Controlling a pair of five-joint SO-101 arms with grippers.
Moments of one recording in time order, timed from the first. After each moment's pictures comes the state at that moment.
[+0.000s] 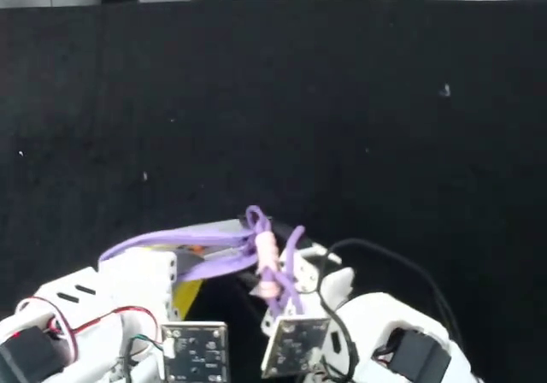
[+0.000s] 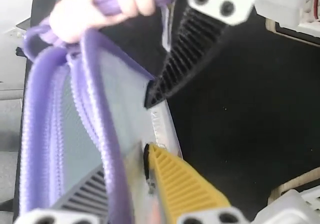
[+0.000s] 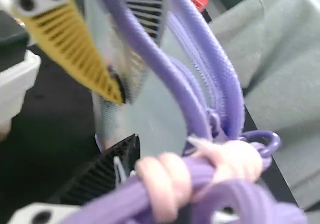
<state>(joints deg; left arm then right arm) 40.9 -83.7 36.8 98.9 -53.1 -55.1 -103.5 66.2 69.3 36.2</state>
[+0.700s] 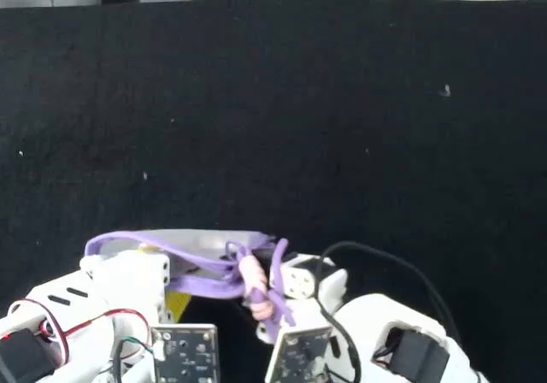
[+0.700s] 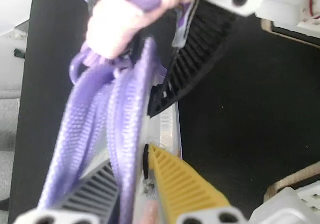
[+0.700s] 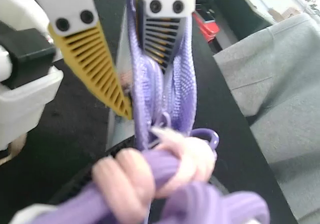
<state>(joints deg) 41.2 -83.8 38.9 98.9 -53.1 -60.4 -103.5 66.9 65.6 36.4</state>
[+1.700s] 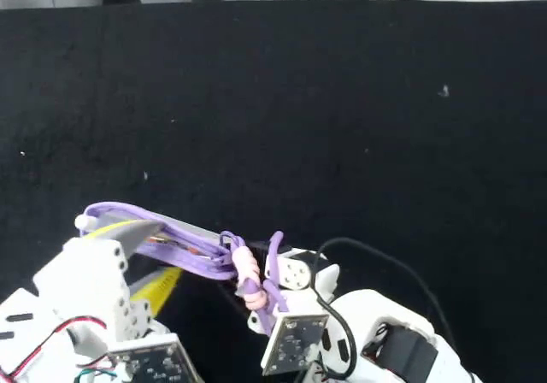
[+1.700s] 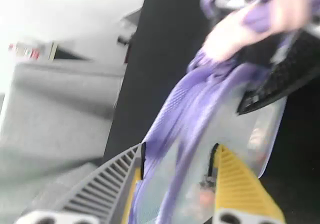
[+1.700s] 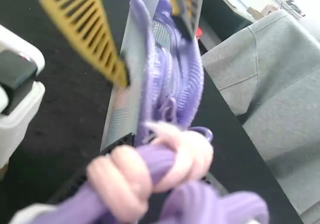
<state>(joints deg) 21.5 -83.7 20.1 98.6 -62.0 -57.0 -103.5 70.1 59.8 33.0</state>
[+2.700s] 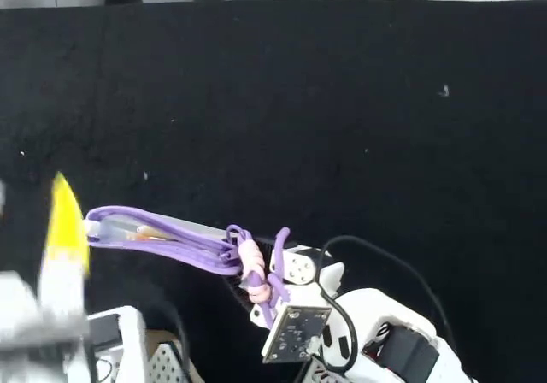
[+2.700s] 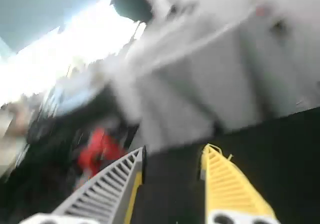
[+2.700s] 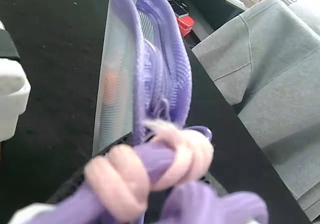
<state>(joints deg) -20.1 -80.3 2.9 84.5 -28.3 -53.9 -103.5 70.1 60.3 31.5</state>
